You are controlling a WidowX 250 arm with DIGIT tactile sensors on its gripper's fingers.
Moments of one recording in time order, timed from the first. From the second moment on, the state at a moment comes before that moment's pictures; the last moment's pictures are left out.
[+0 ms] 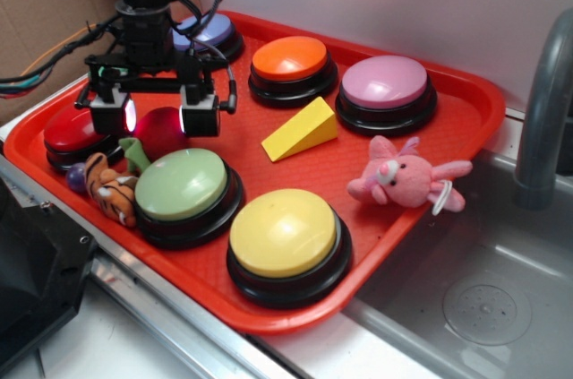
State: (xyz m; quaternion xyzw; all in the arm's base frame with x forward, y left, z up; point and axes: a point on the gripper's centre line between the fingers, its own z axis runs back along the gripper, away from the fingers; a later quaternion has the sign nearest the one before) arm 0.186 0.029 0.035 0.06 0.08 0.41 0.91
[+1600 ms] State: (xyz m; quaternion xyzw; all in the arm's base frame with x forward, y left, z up) arm 0.211 0.047 0.188 0.02 -0.05 0.24 0.97
